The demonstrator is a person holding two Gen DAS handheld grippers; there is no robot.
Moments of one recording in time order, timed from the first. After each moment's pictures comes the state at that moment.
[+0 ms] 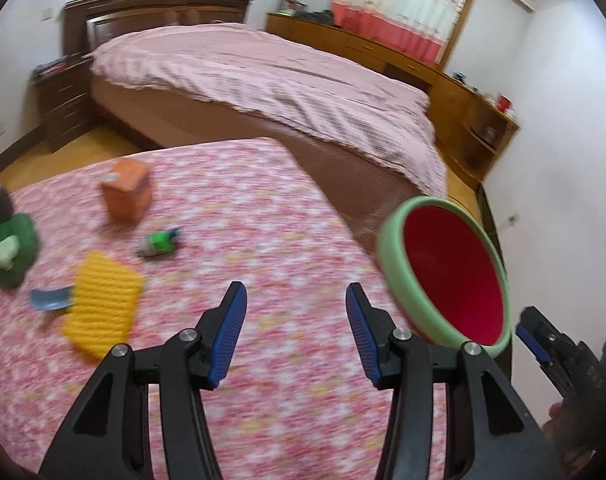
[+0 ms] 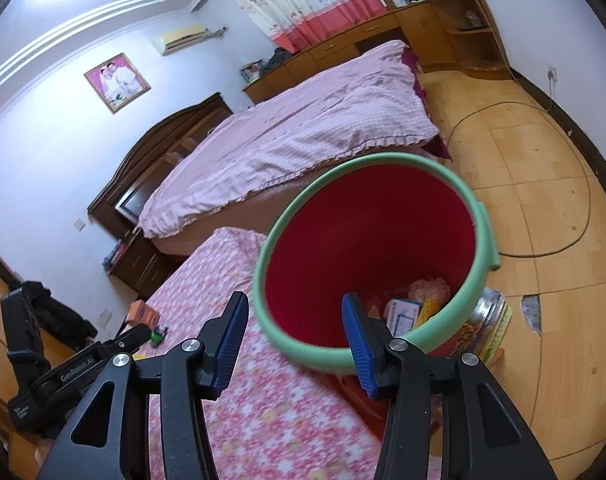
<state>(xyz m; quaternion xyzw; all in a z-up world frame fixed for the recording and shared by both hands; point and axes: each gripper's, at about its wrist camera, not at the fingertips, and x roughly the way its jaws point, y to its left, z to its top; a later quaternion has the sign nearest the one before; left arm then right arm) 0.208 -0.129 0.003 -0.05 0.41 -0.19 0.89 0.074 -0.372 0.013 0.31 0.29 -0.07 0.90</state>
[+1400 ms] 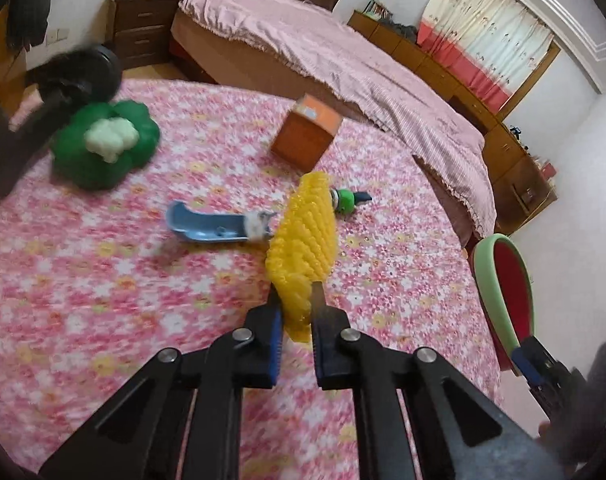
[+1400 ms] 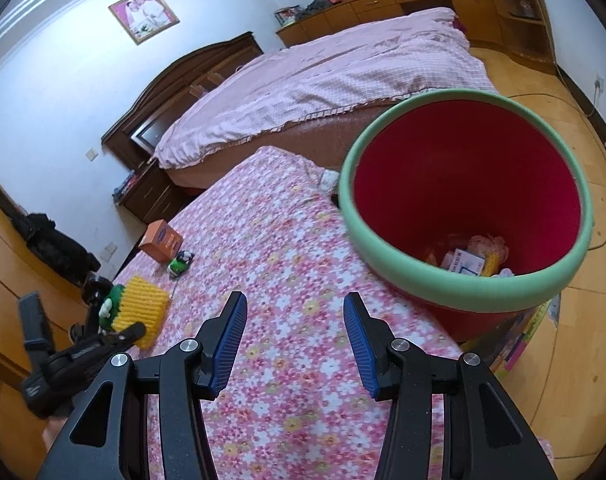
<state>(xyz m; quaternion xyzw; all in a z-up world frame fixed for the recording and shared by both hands) 0.207 0.012 -0.044 -0.17 0.45 -0.11 0.87 0.123 -0.285 -0.012 0.27 0.38 0.00 0.89</state>
